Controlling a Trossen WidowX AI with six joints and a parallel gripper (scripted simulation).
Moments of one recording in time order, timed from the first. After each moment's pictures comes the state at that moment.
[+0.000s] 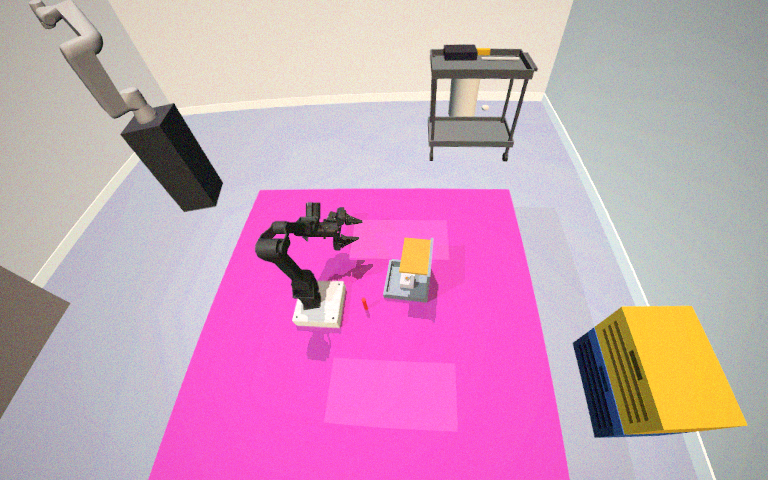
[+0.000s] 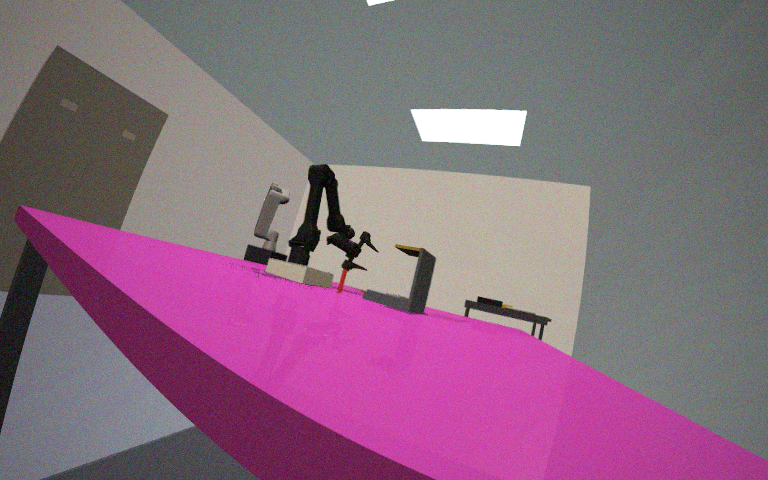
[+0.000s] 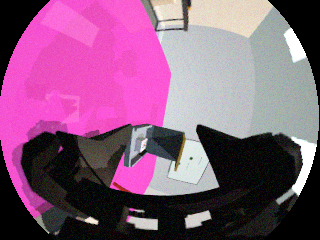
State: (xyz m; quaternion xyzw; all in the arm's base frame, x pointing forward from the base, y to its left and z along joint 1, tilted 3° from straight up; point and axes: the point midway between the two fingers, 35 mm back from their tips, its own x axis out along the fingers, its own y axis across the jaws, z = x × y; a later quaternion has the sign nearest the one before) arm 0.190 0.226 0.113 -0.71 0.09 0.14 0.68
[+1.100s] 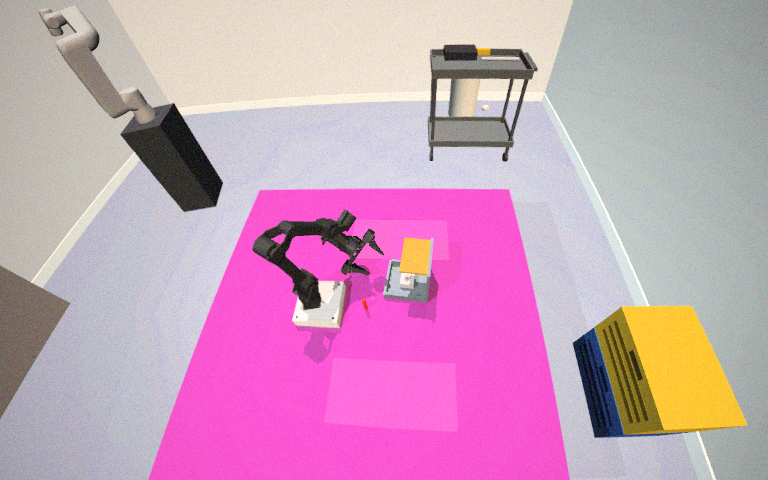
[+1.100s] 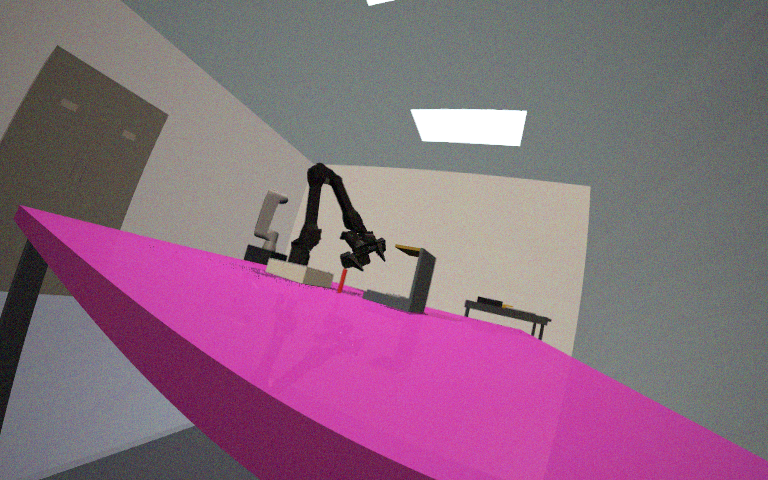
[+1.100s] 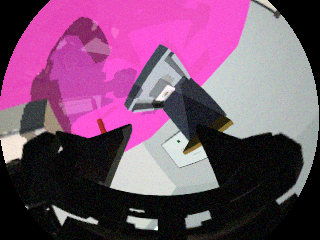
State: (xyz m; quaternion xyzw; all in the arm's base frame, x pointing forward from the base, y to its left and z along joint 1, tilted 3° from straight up) arm 0.243 0.092 0.086 -0.82 0.34 0.15 0.43
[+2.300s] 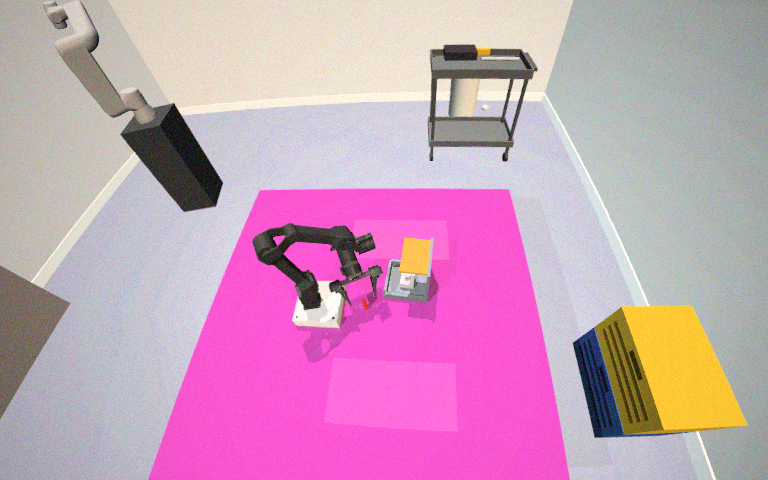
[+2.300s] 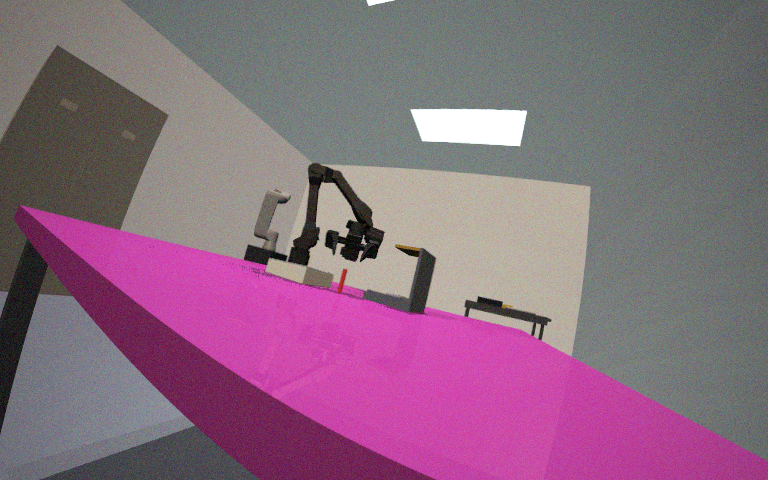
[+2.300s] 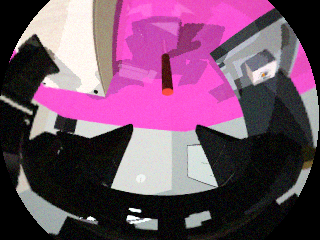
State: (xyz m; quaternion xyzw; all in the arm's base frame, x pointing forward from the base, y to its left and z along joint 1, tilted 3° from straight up) arm 0.200 -0.039 0.083 -0.74 0.57 0.28 0.22
